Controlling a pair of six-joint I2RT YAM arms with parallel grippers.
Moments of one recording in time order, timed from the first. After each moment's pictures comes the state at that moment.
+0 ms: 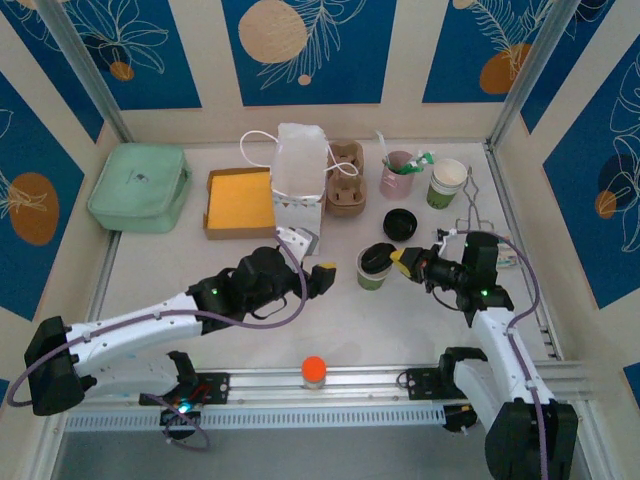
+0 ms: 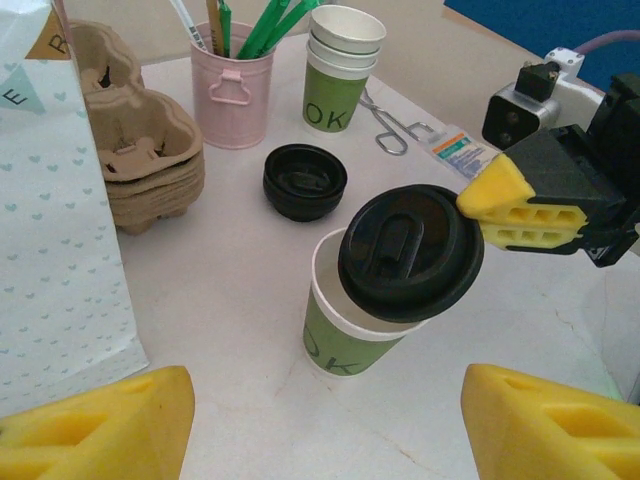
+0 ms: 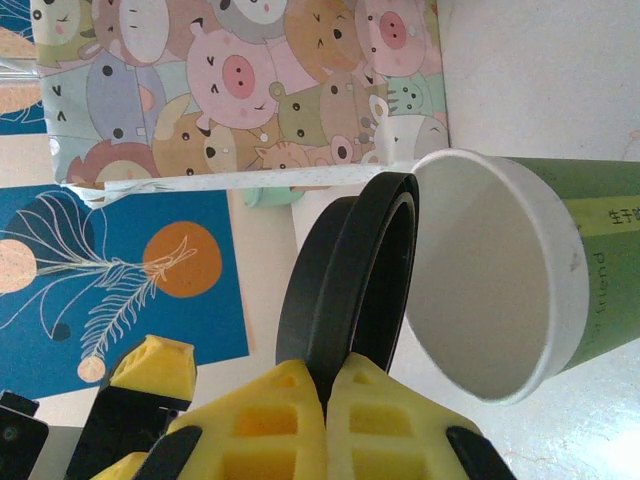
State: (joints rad) left arm -1.06 1.10 0.80 -0.07 -0.21 -0.32; right arm -0.05 0.81 0.43 -0.19 -0.96 1.05
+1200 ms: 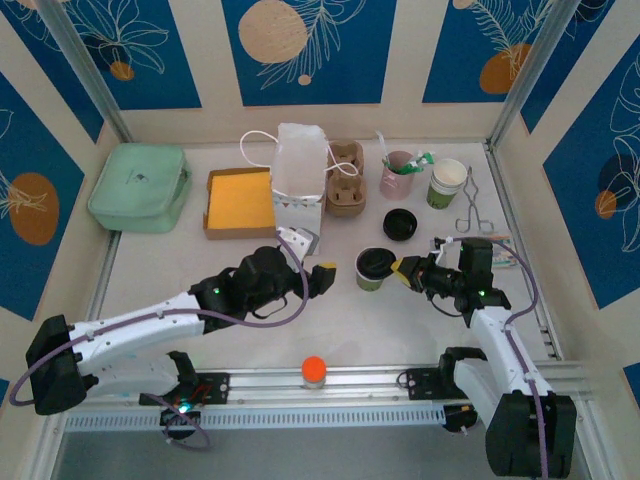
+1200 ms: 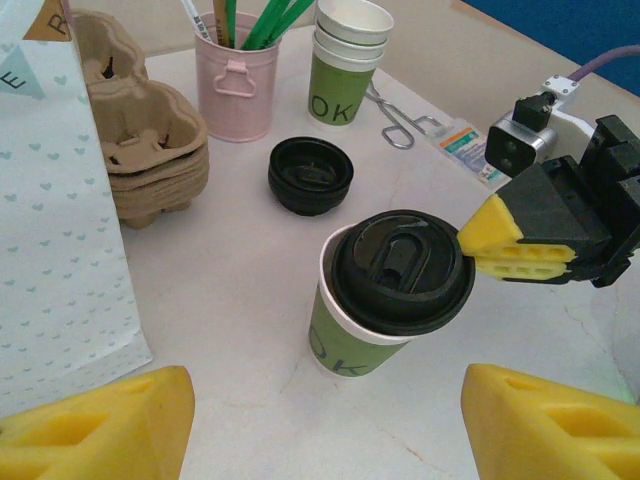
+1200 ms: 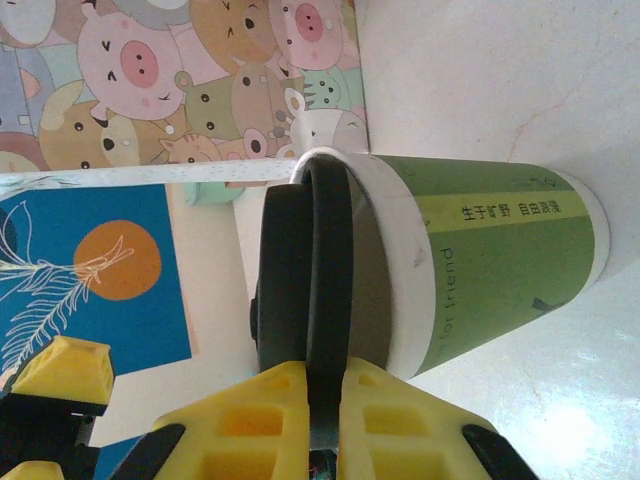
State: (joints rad) left arm -1.06 1.12 0.79 -0.07 -0.20 -0.32; right arm -0.05 0.84 0.40 -0.28 -0.91 0.89
